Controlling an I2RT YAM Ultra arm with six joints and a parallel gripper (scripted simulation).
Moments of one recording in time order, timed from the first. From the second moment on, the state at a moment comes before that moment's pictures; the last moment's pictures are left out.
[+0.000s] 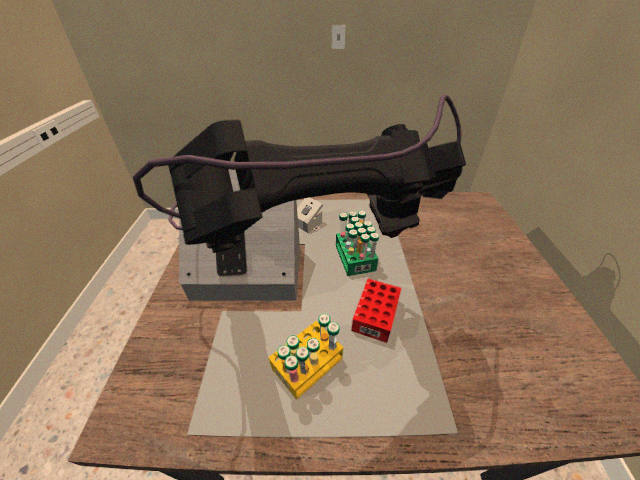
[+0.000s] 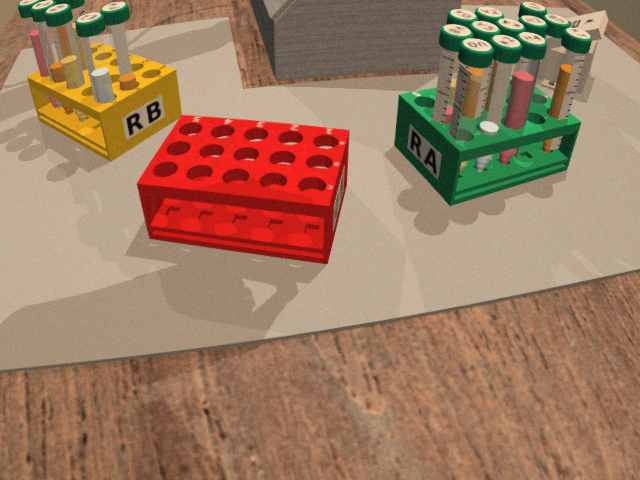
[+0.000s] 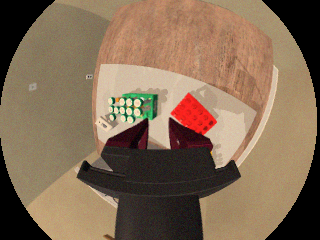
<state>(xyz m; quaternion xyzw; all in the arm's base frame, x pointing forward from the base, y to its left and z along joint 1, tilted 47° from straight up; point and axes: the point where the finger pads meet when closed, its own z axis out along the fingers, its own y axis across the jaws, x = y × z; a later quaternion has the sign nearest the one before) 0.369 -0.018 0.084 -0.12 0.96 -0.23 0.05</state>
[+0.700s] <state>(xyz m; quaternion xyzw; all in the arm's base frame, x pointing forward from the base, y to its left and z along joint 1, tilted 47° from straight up) 0.302 -0.036 0.093 0.09 0.94 -0.34 0.03</state>
